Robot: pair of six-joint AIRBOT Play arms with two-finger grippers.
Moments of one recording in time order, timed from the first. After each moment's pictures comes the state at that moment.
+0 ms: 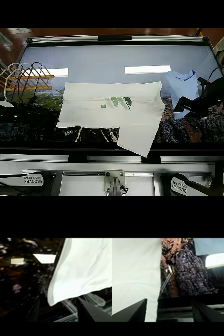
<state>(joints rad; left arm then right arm) 0.40 -1.52 0.94 0.91 -1.27 -1.09 -0.28 -1.32 1.23 1.81 -1.47 -1.57</state>
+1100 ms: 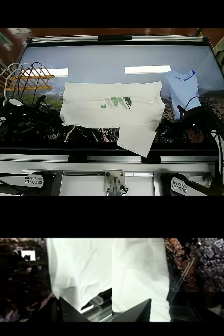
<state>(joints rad) 0.32 -1.55 0.95 0.87 -1.24 -1.12 -0.27 -1.31 0.74 2.07 -1.23 -1.66</state>
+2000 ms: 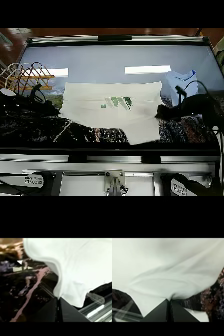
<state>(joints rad) 0.32 -1.55 1.14 0.87 -1.35 -1.07 -0.14 -1.24 0.92 2.11 -1.15 -1.72</state>
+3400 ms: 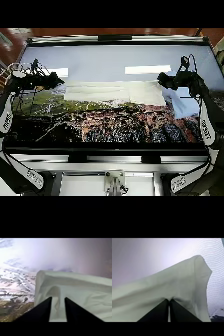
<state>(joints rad) 0.23 -1.96 1.69 0.67 -0.97 -1.24 -0.11 -1.78 1.48 2.11 -0.68 -1.65</state>
